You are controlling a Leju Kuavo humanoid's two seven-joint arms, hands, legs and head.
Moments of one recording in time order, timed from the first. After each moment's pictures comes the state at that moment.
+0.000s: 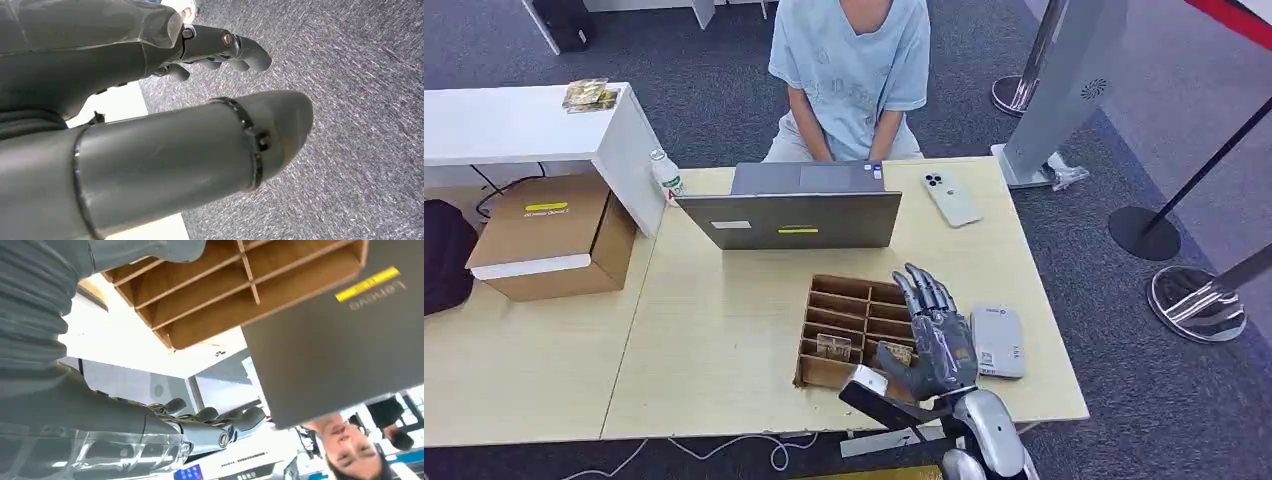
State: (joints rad) left arm -0.06 0.10 0.70 -0.19 -1.34 -0.02 0.10; right arm 0.02 0.09 0.38 -1.57 1.21 -0.30 -0.04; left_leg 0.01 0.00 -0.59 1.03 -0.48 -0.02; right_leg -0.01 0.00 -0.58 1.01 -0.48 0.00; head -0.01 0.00
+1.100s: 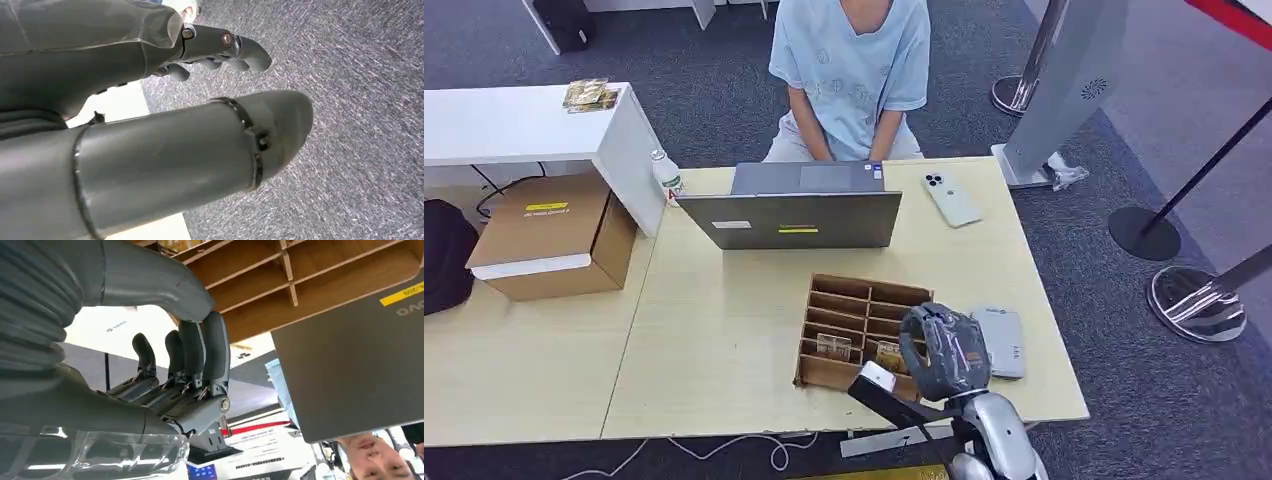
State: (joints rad) left arm -0.06 0.10 0.70 -0.19 -1.34 -0.02 0.10; right arm 0.05 0.09 0.34 -1.61 1.32 -0.23 0.03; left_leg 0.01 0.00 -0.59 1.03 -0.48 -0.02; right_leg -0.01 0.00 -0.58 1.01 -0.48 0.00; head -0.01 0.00
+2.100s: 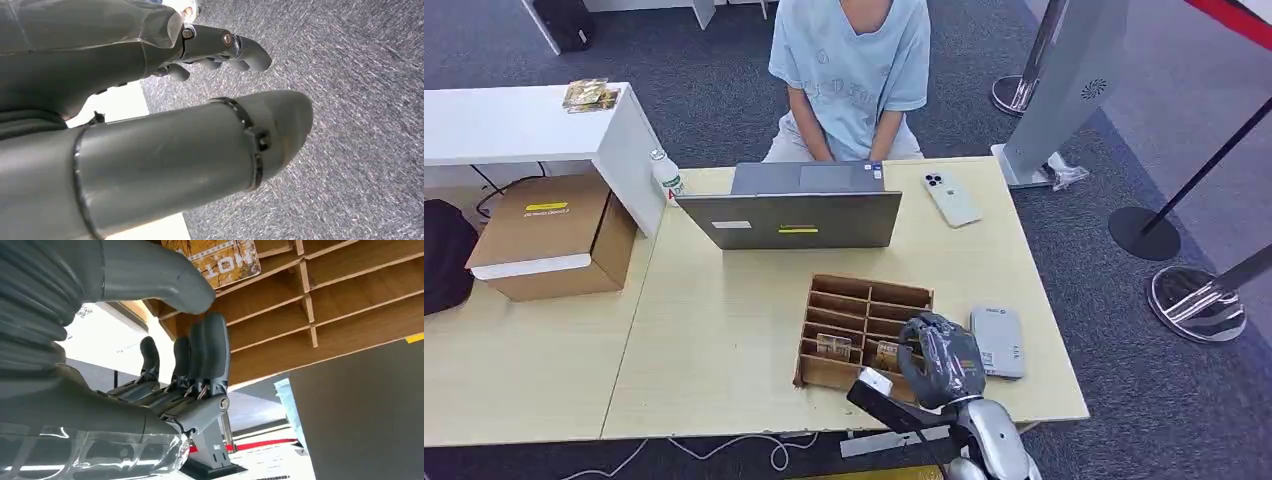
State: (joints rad) left arm -0.06 0.10 0.70 -0.19 -1.34 -0.02 0.10; right arm 0.05 0.10 0.34 -1.54 1.33 -0.23 0.04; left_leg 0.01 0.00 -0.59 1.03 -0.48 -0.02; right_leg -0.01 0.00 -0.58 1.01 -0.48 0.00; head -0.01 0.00
